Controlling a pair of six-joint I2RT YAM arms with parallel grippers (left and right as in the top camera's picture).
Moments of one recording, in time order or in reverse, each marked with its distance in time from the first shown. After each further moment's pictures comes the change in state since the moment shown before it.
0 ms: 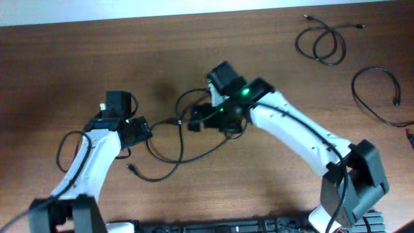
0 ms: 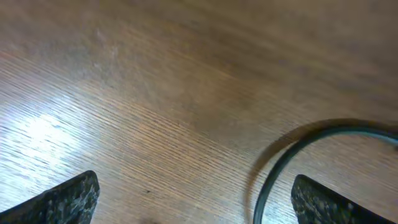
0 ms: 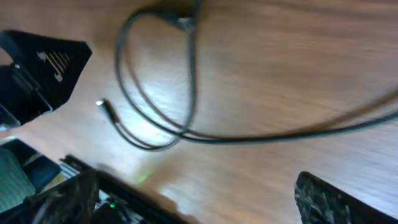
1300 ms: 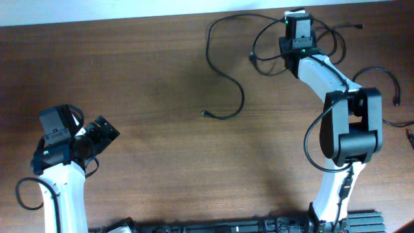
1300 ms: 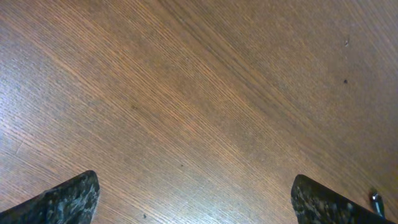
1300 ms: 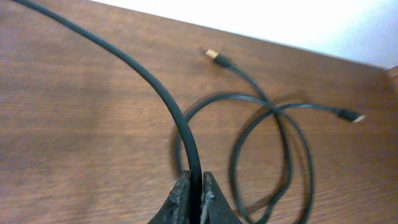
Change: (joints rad) left arm 0.367 -0.310 0.033 -0.161 0.252 -0.013; right arm -0.585 0.375 0.121 0.780 0.826 -0.838
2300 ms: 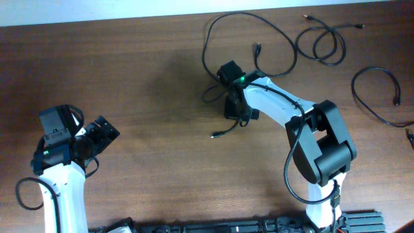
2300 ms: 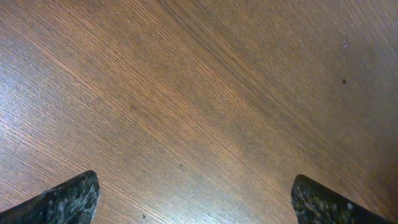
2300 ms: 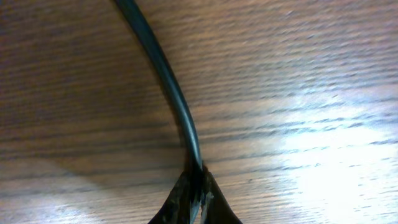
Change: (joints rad) left arm 0.000 -0.001 0.000 0.000 0.003 0.000; right arm 0.408 -0.069 -0.103 -0.761 -0.352 0.832
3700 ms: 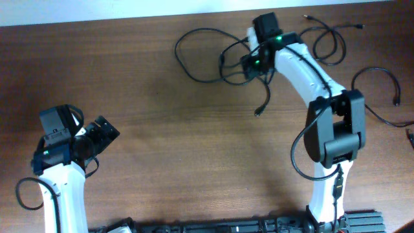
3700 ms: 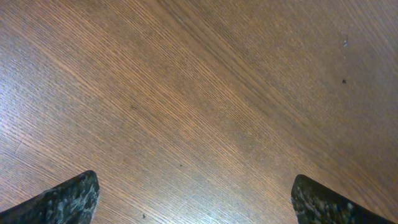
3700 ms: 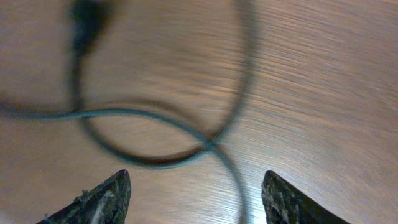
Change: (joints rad) left arm 0.000 0.000 0.000 0.000 0.000 0.000; right arm -0.225 0.093 0.343 0.044 -0.079 -0.689
